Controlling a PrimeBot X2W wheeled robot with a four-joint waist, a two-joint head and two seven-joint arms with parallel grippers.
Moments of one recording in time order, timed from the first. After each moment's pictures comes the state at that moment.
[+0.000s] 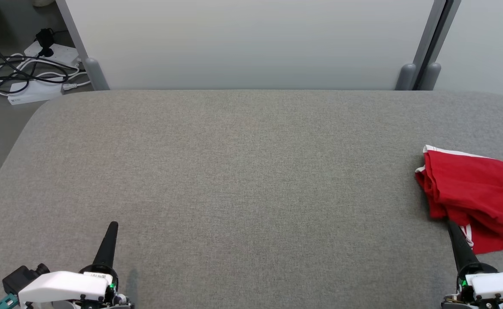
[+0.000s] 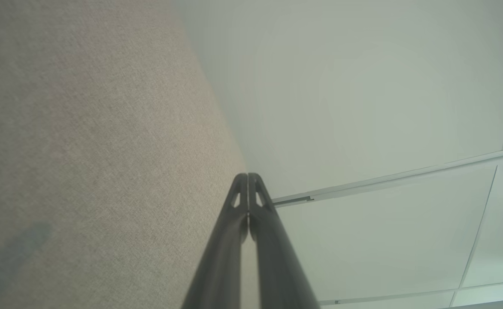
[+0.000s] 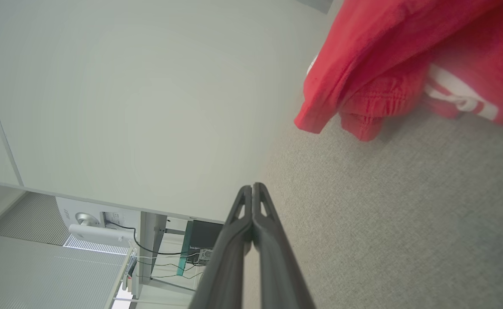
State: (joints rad) left arm -0.01 0.14 -0.06 0.20 -1.44 -0.02 0.03; right arm 0.00 -0.08 -0.06 0.21 1.35 0.13 0.02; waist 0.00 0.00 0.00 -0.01
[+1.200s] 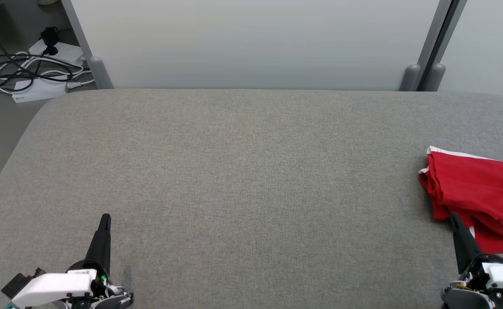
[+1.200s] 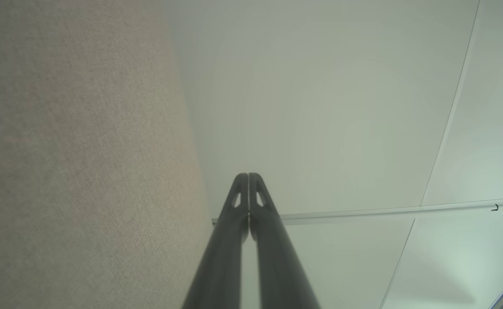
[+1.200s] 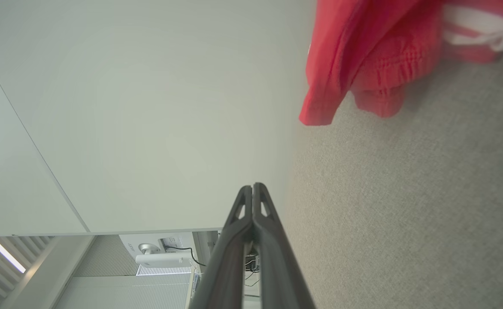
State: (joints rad) left arm -0.05 0.05 0.07 0.27 -1.61 -0.12 0.10; right arm -0.06 -0.06 -0.10 0.27 1.63 0.13 0.08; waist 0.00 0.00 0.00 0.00
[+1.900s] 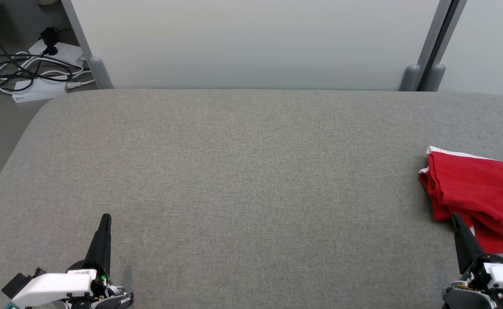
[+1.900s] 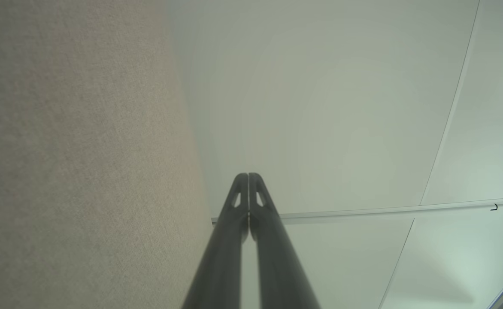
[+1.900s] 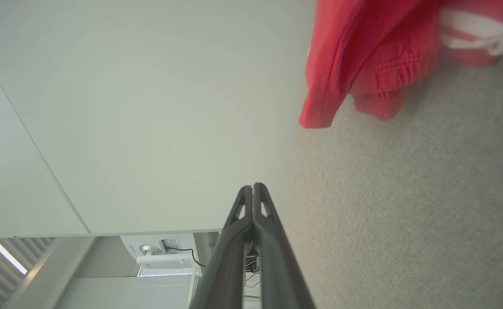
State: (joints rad) left arm -0.05 0.05 0.07 0.27 -1.61 -0.12 0.10; right arm -0.06 -0.06 -0.11 0.27 1.63 0.13 0.09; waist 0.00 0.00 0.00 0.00
